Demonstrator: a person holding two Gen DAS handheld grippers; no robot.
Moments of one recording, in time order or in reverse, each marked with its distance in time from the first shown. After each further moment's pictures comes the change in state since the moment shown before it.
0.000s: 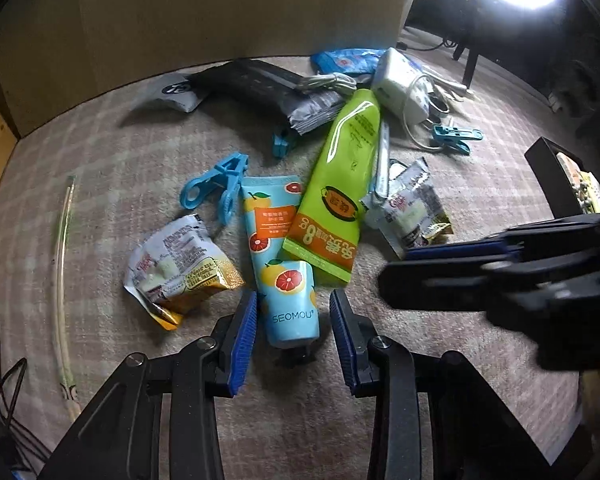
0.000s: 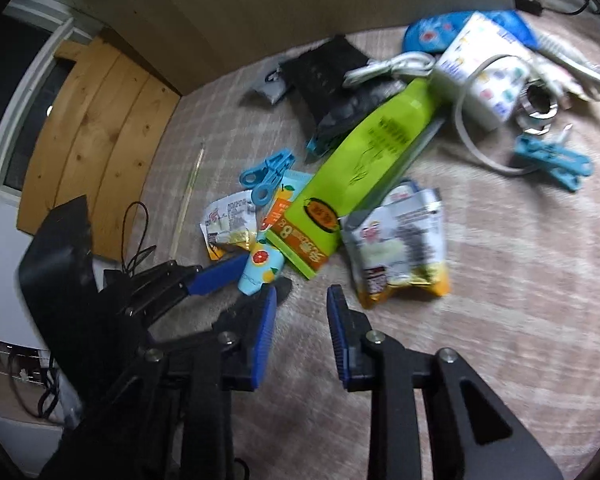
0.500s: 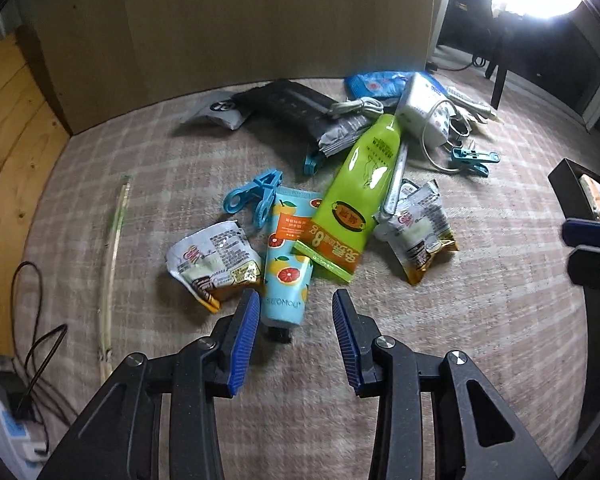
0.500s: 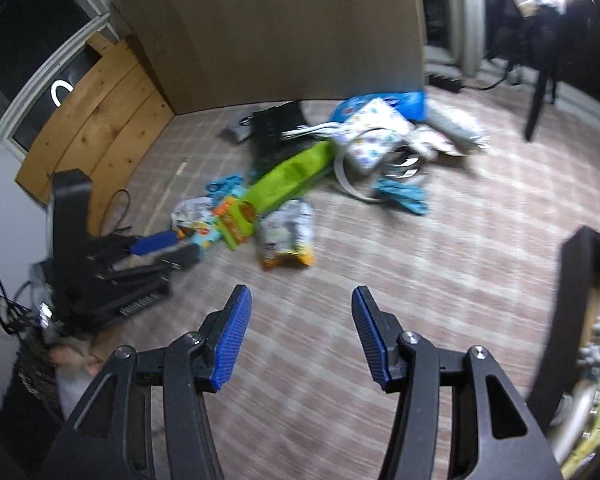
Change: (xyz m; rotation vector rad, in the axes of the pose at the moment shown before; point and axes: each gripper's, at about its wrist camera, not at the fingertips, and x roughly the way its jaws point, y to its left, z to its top) left arm -0.025 -0.007 0.000 -0.067 -0.031 0.156; right arm -0.103 -0.024 -0.038 -0.165 -0.163 -0.151
